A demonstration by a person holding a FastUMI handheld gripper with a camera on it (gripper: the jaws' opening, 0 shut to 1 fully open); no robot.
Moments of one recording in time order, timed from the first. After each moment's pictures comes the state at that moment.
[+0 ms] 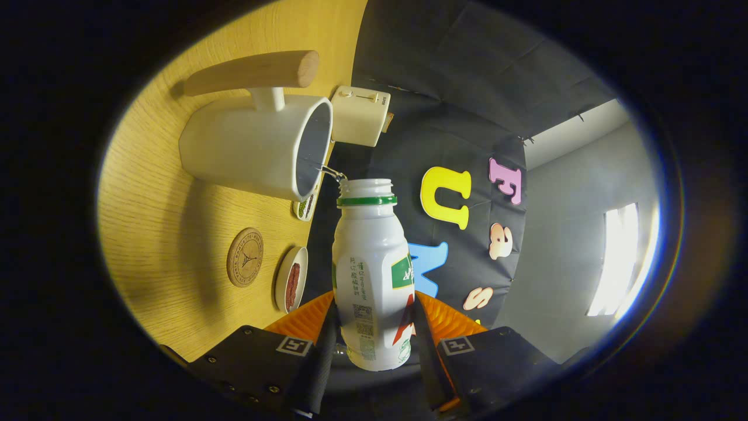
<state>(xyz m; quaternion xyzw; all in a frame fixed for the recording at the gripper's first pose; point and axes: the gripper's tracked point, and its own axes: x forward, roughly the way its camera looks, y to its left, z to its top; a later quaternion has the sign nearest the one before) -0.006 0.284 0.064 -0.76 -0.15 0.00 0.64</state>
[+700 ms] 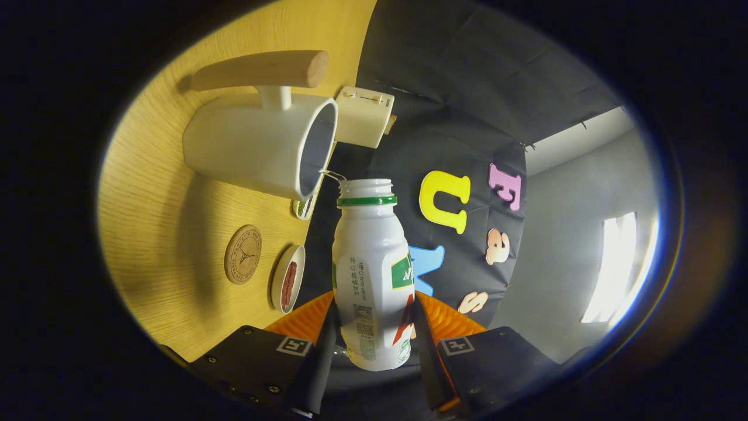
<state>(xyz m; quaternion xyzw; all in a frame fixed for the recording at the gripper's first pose) -0.006 0.283 0.063 -0.77 -0.16 -0.01 0.62</state>
